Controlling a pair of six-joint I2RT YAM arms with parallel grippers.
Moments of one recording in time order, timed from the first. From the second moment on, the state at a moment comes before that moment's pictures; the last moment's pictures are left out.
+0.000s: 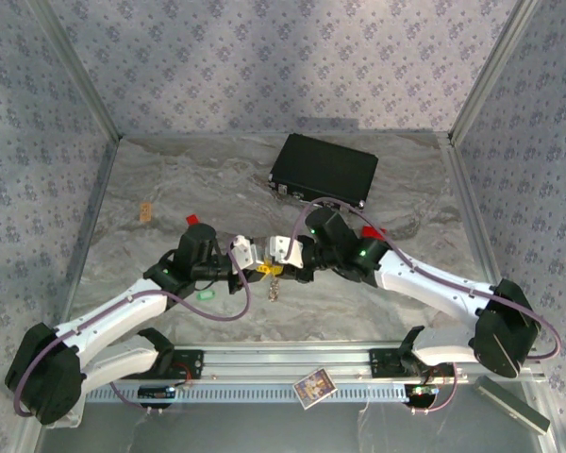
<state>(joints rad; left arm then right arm) -0.67 1.01 0.52 -0.01 0.65 0.37 0.86 1.28 0.90 -0.27 -0.43 -0.59</state>
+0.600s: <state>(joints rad) -0.69 1.02 0.52 0.01 0.58 0.38 0.82 1.19 0.83 -0.26 -0.39 -0.61</state>
